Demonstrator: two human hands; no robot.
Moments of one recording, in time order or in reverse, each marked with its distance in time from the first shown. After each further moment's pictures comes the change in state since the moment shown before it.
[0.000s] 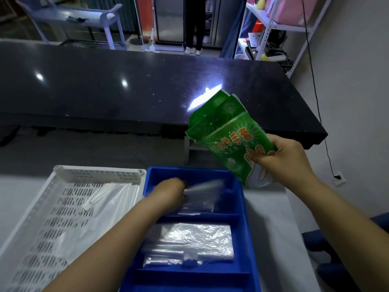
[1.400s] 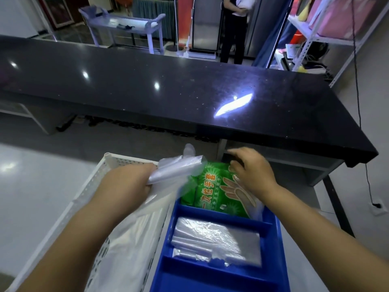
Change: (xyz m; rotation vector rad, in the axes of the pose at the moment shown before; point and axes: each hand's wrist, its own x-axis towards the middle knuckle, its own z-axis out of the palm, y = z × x) left_hand -0.141 -0.091 -0.067 0.145 0.473 -0.196; right_hand 0.015 -0.036 0.122 -0.300 -0.111 -0.319
